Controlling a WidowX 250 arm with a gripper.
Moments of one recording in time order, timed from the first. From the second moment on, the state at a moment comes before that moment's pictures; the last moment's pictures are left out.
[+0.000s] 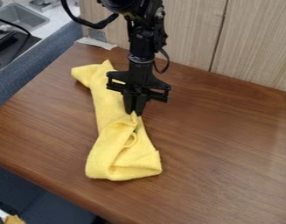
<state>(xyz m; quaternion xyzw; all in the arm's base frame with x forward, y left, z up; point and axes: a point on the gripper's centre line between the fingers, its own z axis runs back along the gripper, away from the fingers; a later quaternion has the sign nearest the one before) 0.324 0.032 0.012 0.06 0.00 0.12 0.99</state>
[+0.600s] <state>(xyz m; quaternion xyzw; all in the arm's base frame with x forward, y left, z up) 0.322 0.042 0.038 0.06 -0.01 0.13 0.99</state>
